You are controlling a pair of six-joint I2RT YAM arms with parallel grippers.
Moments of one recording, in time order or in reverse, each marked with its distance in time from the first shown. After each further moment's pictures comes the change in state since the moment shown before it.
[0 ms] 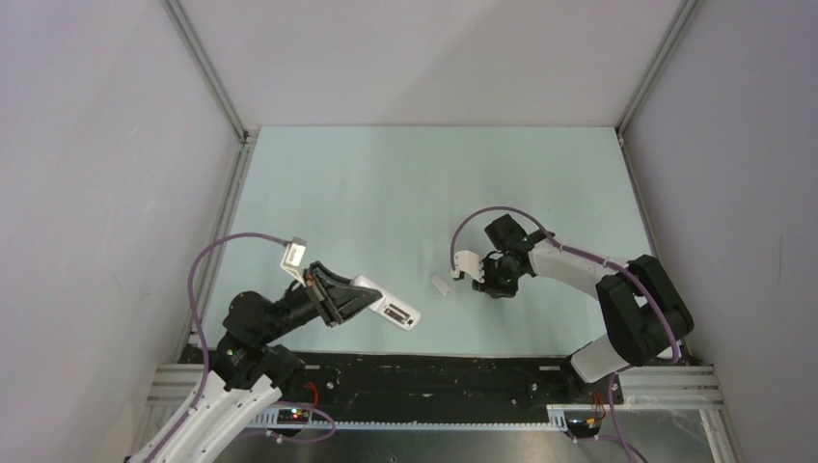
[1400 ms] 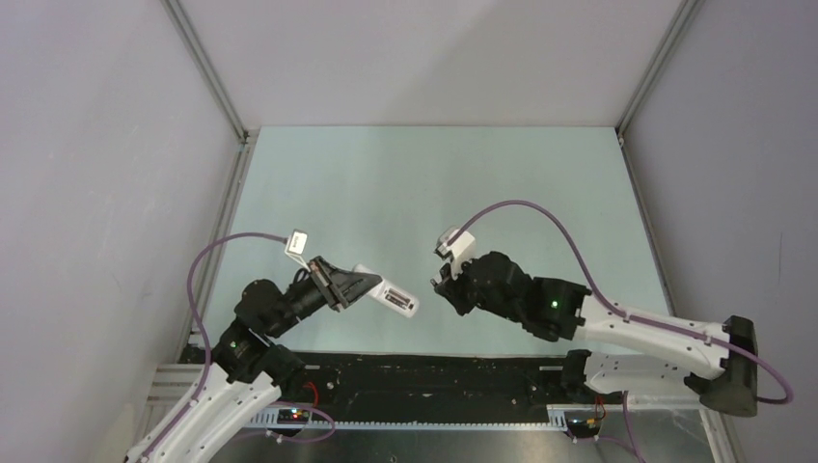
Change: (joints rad) left arm 0.000 0.085 0.032 -0.110 -0.180 -0.130; right arm 0.605 -0.472 0.057 0.233 0.487 1.150
